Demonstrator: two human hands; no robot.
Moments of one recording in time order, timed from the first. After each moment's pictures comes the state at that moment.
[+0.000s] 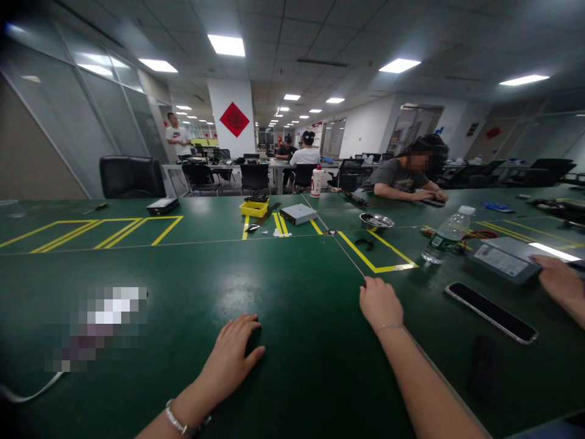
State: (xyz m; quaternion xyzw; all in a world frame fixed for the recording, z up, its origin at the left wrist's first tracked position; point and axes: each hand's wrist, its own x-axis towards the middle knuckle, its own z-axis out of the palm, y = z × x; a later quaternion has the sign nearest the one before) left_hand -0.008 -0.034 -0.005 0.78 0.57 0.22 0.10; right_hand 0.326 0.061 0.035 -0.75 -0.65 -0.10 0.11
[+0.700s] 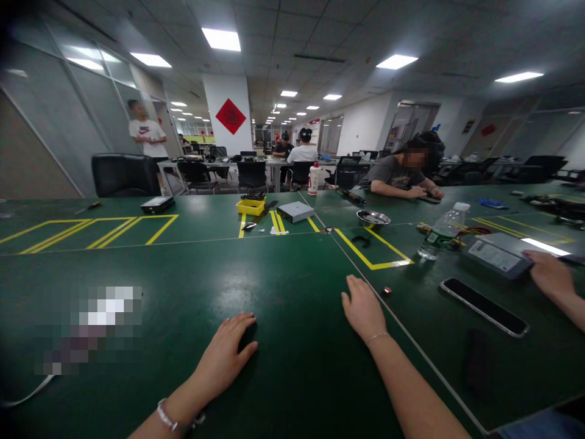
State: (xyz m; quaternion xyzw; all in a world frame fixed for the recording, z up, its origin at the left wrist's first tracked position) left_hand -0.012 -0.031 -0.001 0.78 0.57 0.20 0.14; right_hand 0.307 0.047 0.013 -0.68 -0.71 -0.05 0.16
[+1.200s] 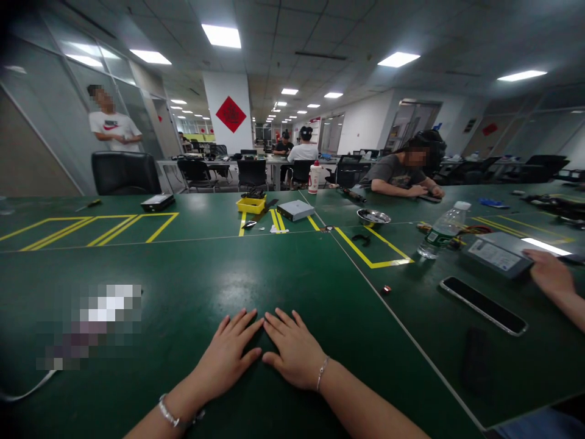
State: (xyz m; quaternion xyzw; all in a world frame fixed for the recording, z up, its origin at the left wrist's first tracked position) left_hand -0.011 -0.034 0.002 0.83 0.53 0.11 0.11; right_hand 0.183 -0.016 0.022 -0.39 -0.90 0.18 0.03
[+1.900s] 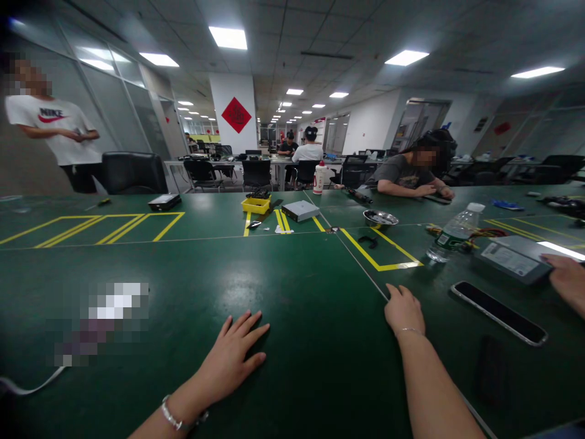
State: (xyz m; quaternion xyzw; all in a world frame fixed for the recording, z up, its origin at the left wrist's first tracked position) left_hand -0.014 -0.037 0.008 0.83 0.53 0.13 0.15; right_hand 0.388 0.066 -0.005 -0.81 -0.58 -0.07 0.09
